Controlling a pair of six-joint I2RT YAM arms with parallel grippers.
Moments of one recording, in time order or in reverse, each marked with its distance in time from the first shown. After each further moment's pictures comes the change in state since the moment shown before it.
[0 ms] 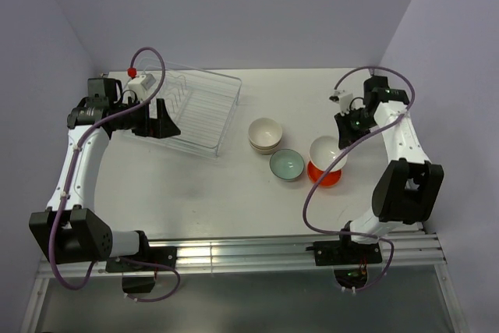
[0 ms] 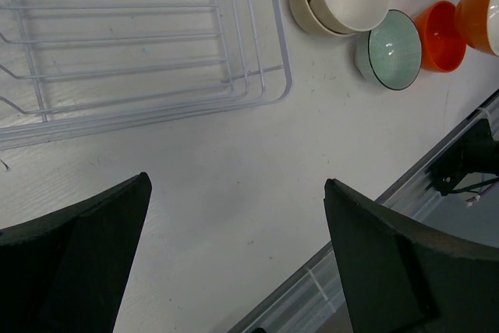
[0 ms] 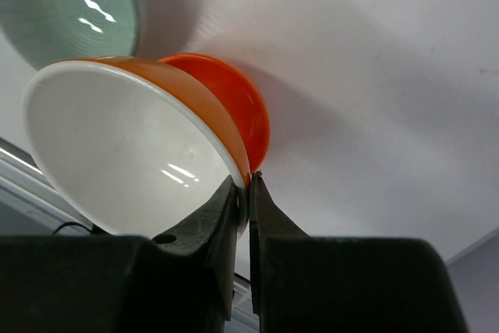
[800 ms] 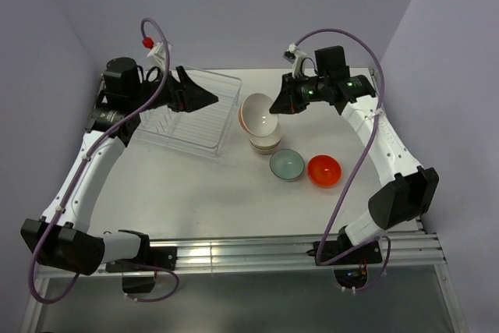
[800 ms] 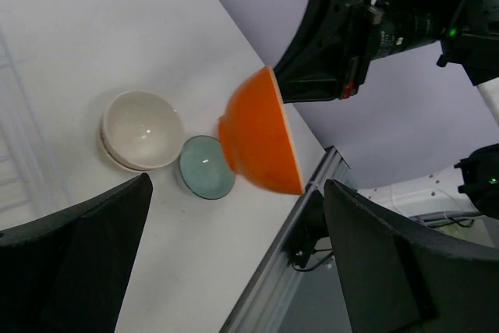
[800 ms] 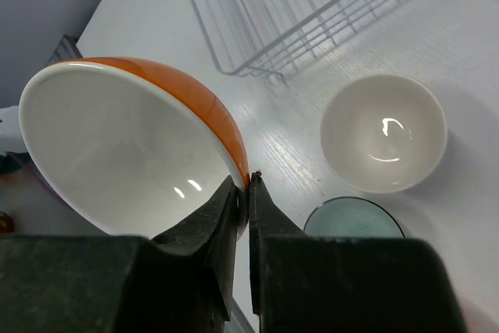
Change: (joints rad) left arm -0.274 -0.064 0.052 0.553 0.084 -0.631; right arm 0.420 -0.038 0.266 0.345 -0.383 0.657
